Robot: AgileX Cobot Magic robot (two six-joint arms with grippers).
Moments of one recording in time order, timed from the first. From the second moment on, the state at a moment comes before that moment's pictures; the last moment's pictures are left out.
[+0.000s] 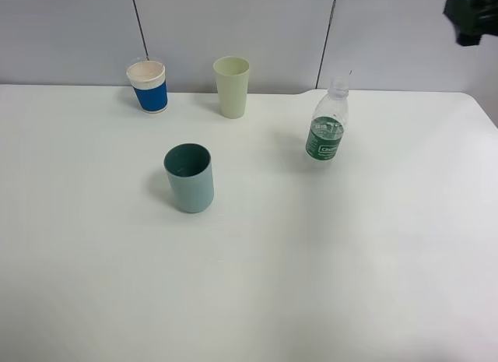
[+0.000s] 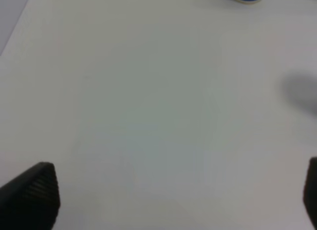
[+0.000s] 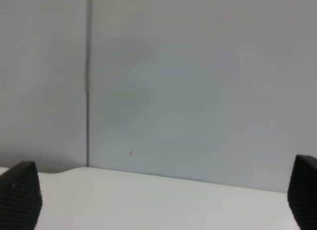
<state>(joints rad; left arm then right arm) 0.05 0.00 -0.50 0.03 1.05 -0.01 0.02 1.03 -0.65 0.03 -0.16 -0.17</state>
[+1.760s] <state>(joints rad) 0.05 0.00 -0.50 0.03 1.05 -0.01 -0.02 0.00 -0.53 0.04 1.13 -0.08</state>
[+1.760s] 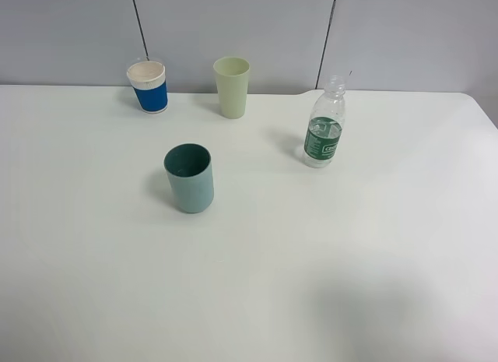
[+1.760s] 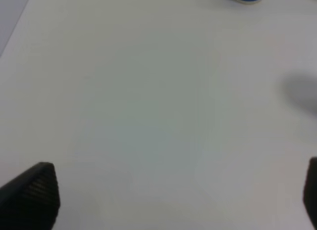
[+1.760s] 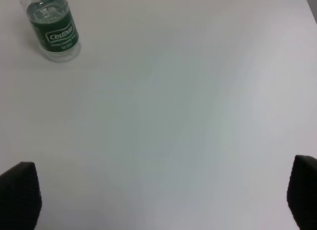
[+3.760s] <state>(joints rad) 0.05 0.00 -0.50 0.03 1.05 -0.01 -0.02 0.00 -0.49 0.04 1.07 -0.04</state>
